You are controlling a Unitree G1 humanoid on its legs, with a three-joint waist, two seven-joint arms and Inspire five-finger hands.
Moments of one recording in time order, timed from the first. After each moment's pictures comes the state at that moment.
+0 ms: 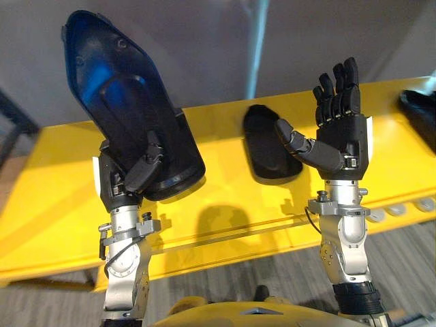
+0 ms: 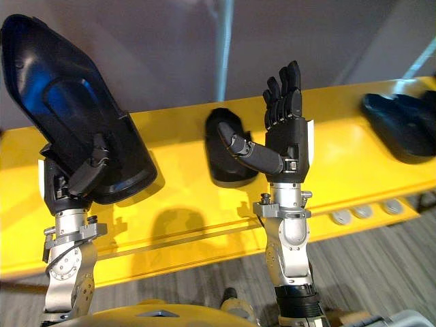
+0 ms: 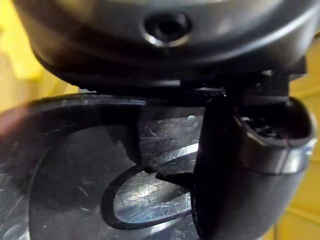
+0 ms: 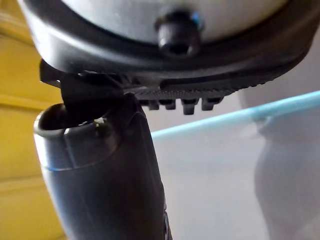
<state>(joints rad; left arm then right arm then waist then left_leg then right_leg) 0.23 0.09 -0.01 -0.28 -0.21 -0.37 0.18 0.02 -0.18 0.00 -0.19 0.37 -0.51 0.05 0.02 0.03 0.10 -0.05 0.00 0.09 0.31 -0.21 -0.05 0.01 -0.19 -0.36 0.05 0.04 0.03</state>
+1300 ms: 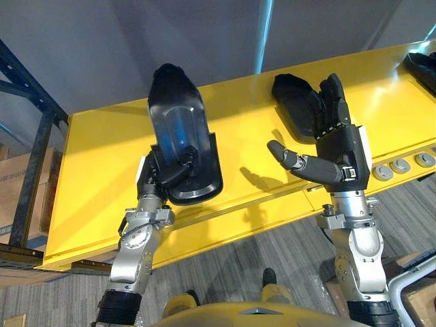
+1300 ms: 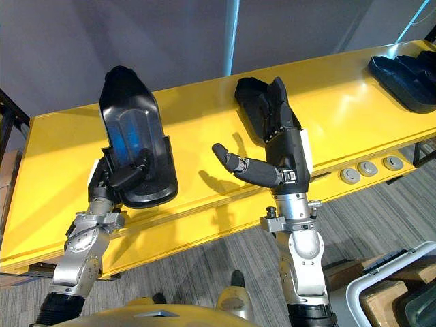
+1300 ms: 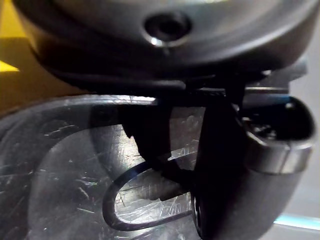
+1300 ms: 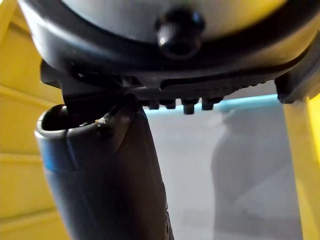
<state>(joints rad) 0.06 0.18 -0.06 -0.08 -0.34 -0.03 0.13 0.12 -0.22 -0.03 -0.30 0.29 -0.38 0.14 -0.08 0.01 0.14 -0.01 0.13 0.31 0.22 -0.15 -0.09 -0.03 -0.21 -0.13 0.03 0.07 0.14</state>
